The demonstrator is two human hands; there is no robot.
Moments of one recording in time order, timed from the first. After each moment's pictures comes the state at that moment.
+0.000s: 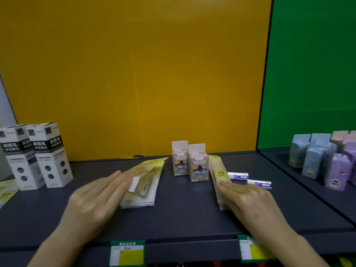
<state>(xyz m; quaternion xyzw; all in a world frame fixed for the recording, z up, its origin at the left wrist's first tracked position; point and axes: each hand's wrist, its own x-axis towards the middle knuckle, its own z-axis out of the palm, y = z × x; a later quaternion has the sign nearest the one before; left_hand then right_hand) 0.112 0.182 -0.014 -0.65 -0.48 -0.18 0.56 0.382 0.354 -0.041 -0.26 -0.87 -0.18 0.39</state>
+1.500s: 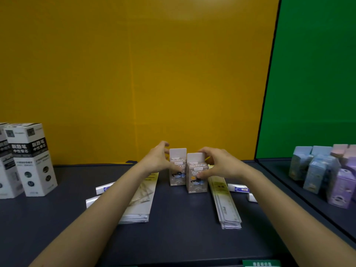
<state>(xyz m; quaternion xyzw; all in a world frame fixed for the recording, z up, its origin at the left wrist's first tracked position) 0.117 0.367 0.028 -0.55 -0.73 -0.37 -0.18 0.304 0.438 0.033 -0.31 -0.90 0.24 0.19</state>
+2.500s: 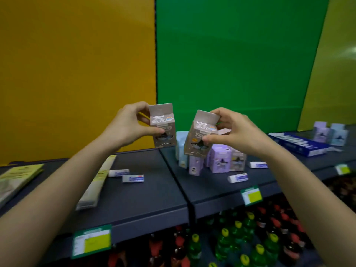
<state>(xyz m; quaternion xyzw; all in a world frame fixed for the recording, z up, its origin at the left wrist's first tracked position) 0.385 0.388 0.094 -0.69 -0.55 -0.47 -0.04 0.629 0.438 0.085 -0.33 -0.84 0.20 0.39</state>
